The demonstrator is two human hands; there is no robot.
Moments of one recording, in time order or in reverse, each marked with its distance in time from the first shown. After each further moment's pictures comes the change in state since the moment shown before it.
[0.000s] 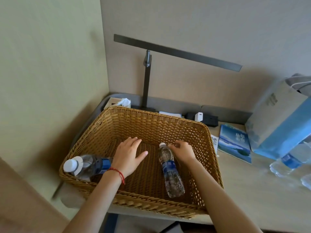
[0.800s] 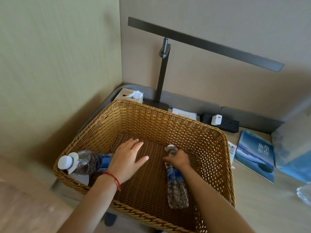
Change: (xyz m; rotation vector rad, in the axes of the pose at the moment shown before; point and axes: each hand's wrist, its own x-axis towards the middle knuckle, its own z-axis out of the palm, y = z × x) left_hand 0.003 -0.010 0.011 0.044 -0.021 -0.072; right_hand 0.065 0.025 0.063 -0.046 -0.134 0.190
